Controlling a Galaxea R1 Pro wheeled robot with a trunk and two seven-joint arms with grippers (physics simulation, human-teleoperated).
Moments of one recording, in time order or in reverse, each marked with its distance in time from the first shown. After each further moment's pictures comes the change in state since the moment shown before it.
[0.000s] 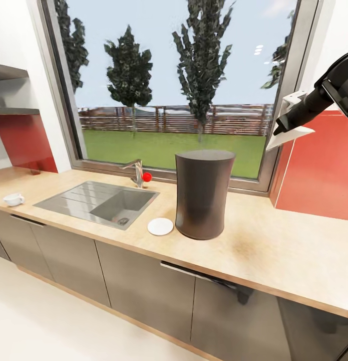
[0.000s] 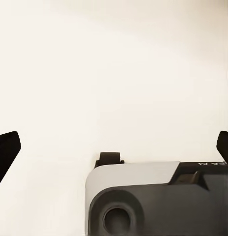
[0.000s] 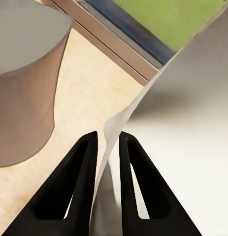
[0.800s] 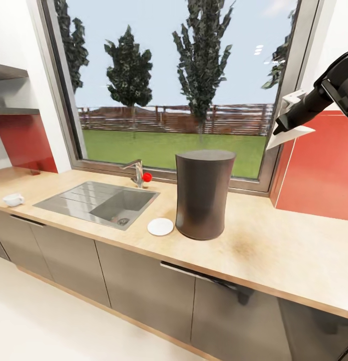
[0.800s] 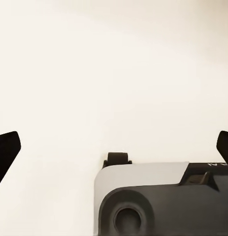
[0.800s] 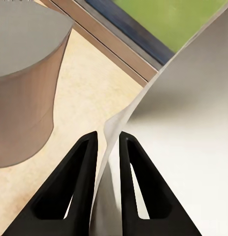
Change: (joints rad) left arm 0.000 0.019 -0.002 0.000 0.004 0.000 0.000; right arm -0.003 0.003 0.007 0.000 0.001 0.000 0.001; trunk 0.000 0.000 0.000
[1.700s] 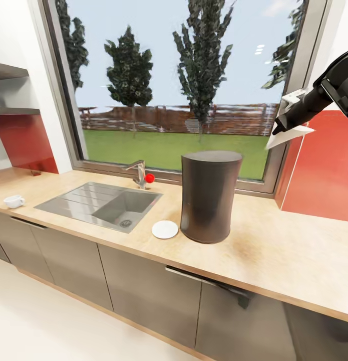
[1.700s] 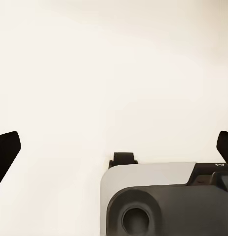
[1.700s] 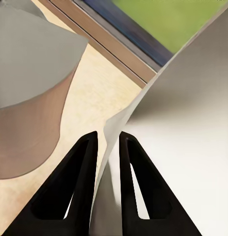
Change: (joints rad) left arm 0.000 0.014 -0.001 0.000 0.001 0.000 -0.001; right arm 0.000 0.001 0.001 -0.003 -0.003 -0.001 0.004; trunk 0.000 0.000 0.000
